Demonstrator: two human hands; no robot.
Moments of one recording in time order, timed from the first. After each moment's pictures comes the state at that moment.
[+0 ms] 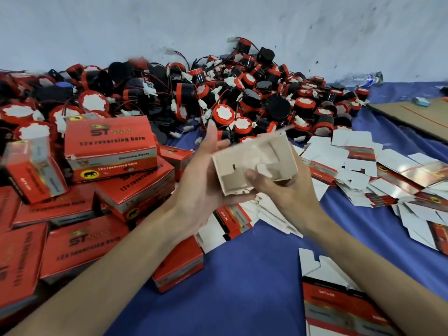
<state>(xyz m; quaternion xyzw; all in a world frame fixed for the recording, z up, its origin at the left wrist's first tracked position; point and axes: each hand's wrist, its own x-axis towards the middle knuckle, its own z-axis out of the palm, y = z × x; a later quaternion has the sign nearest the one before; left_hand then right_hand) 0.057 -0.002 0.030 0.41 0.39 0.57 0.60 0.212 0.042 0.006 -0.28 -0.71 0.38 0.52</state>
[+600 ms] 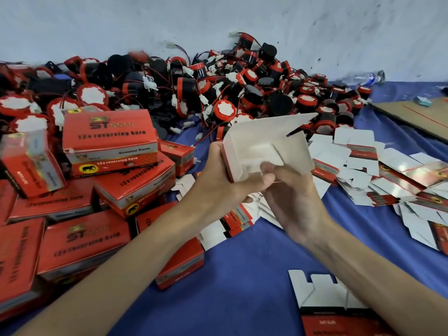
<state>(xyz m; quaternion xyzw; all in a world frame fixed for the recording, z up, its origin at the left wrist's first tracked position) 0.070 -0.002 0.023 0.55 0.46 0.52 0.46 0.205 0.031 0.009 -0.23 -0.49 0.66 0.53</state>
